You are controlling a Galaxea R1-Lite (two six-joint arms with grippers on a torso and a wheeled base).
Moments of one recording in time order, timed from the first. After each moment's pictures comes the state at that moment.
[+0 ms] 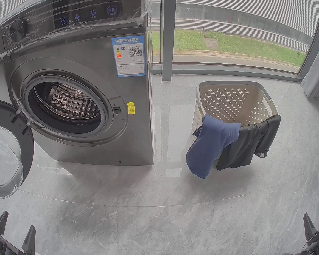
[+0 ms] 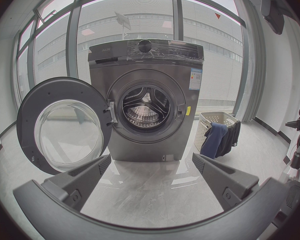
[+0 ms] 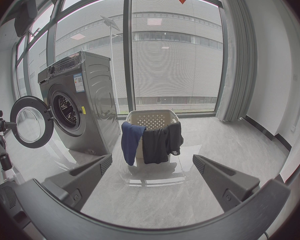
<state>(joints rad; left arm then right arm) 0.00 0.02 -0.02 0.00 -0.01 -0.01 0.01 0.01 -0.02 0.01 -0.01 0.00</state>
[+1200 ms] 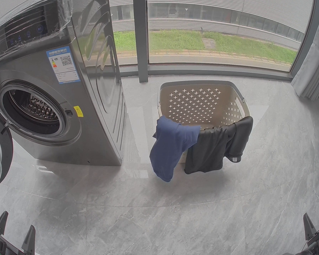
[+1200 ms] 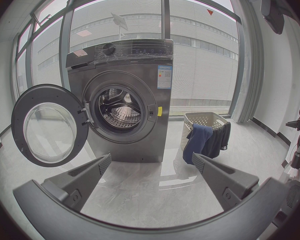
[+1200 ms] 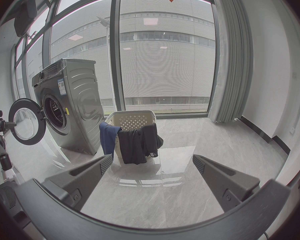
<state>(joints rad) 0.00 0.02 -0.02 0.00 -0.01 0.00 0.01 0.02 -0.02 0.01 -0.01 0.00</state>
